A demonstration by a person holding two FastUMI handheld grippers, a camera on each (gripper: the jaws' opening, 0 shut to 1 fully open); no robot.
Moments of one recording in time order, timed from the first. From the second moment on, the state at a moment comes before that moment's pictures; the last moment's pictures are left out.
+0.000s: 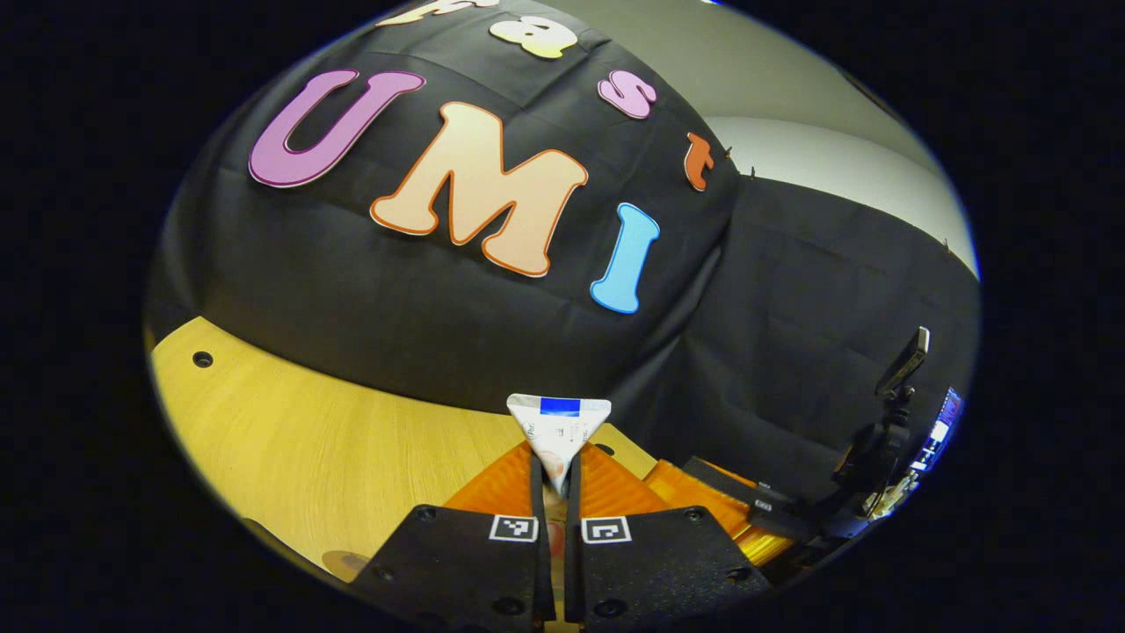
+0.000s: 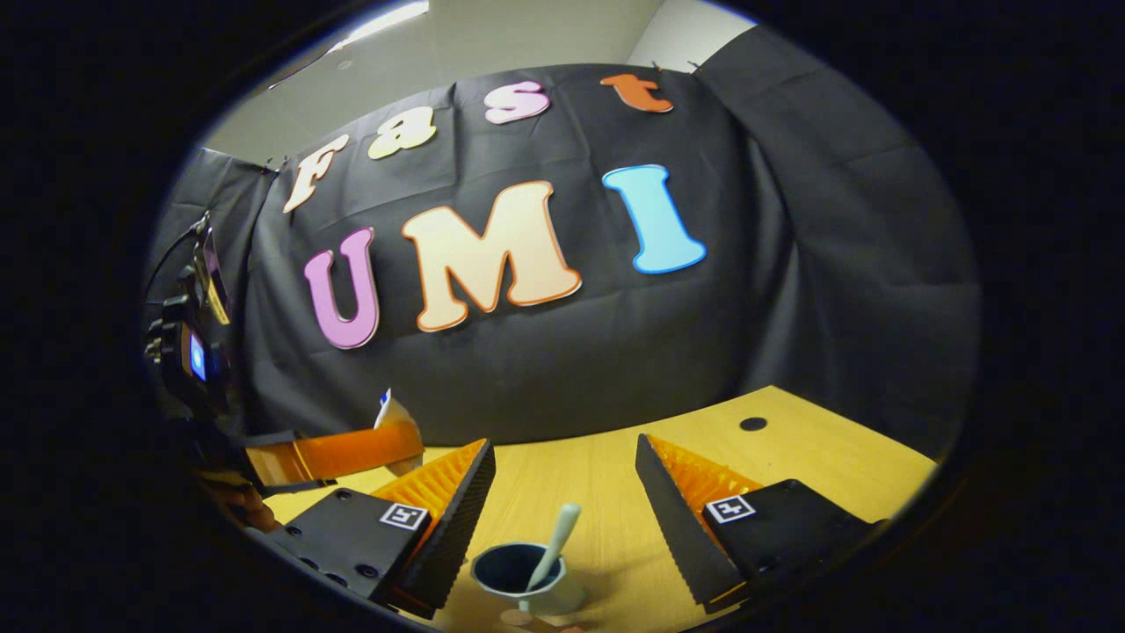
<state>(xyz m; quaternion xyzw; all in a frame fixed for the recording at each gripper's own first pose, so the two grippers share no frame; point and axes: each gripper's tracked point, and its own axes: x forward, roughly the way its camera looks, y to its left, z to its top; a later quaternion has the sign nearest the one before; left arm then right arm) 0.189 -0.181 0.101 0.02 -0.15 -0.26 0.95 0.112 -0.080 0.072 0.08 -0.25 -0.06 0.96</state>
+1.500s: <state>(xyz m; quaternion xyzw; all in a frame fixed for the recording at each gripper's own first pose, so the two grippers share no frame) 0.202 -0.206 0.018 0.12 -0.13 -0.25 0.95 0.043 -0.127 0.012 0.05 -0.19 -0.15 0.97</state>
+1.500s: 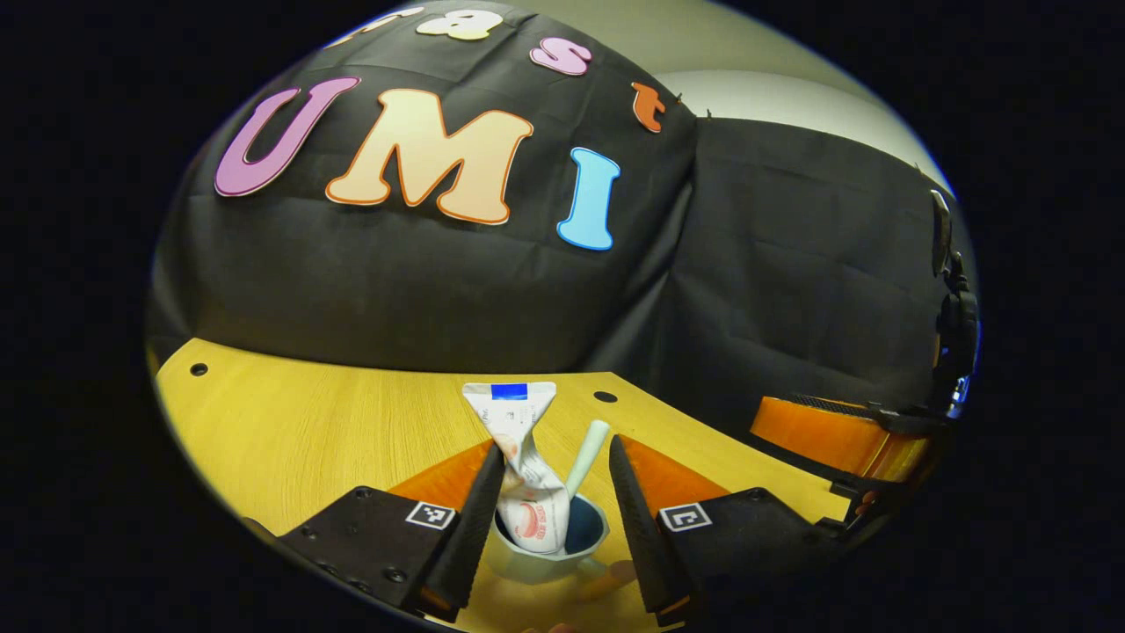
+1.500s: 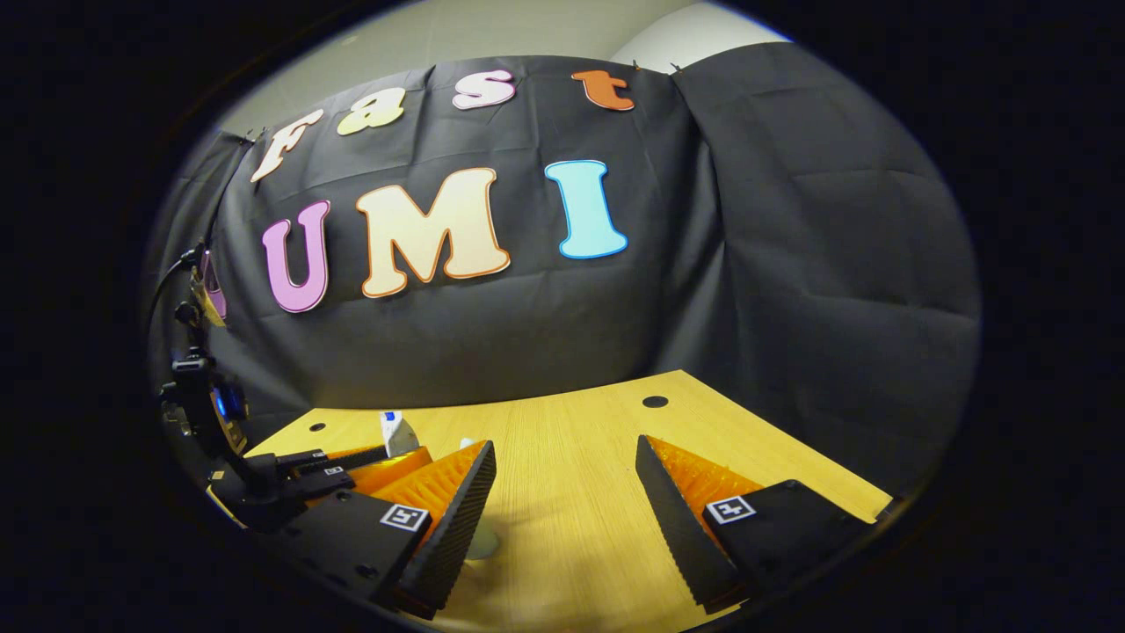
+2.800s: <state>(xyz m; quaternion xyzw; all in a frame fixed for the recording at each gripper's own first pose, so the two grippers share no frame) 0.117 0.011 0.088 0.08 -0.14 -0.03 0.99 0.094 -0.011 -0.032 -0.02 0.08 0.02 1.00</state>
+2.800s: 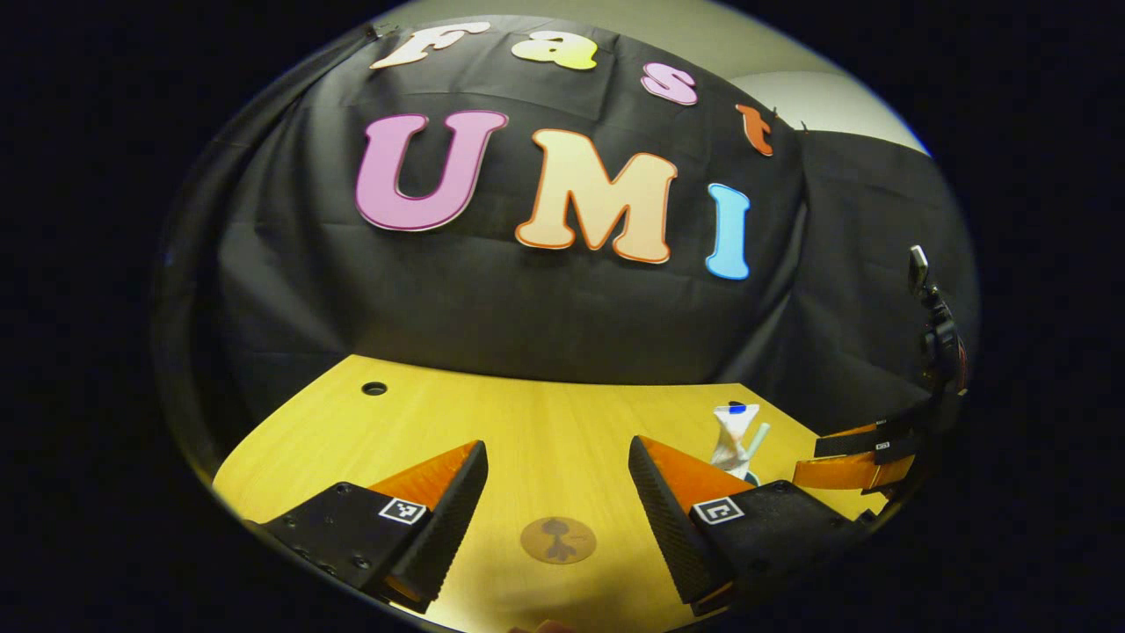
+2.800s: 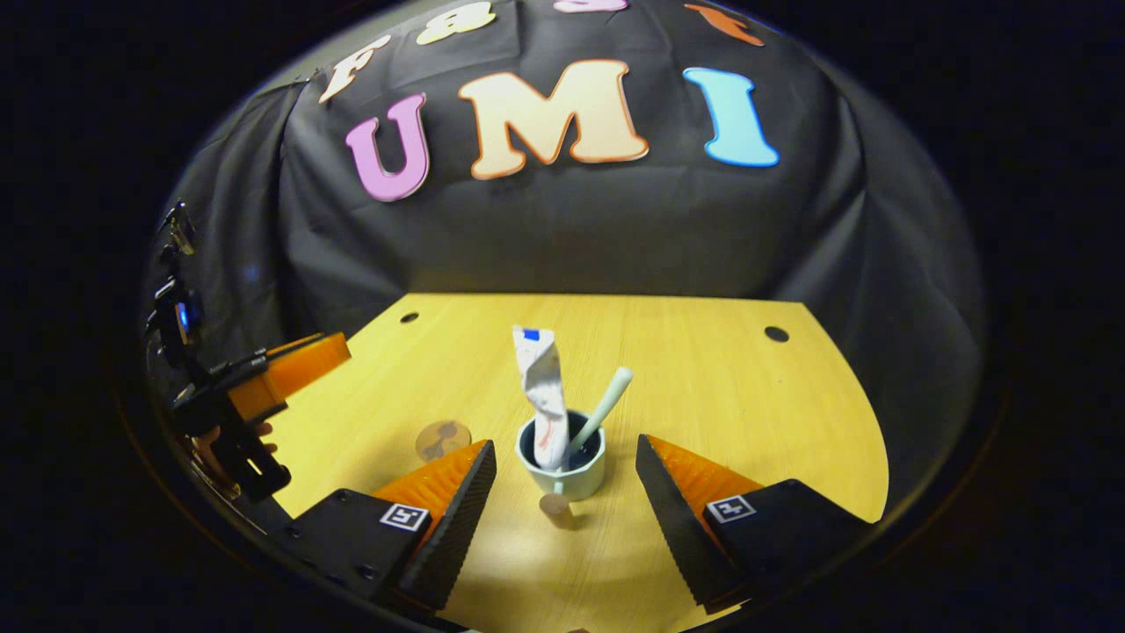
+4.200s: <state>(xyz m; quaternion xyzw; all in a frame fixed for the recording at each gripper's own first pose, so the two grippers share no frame) 0.086 0.104 0.012 0.04 -0.05 0.03 1.00 0.154 -0.025 -0.133 -0.09 0.42 -0.02 0.90</state>
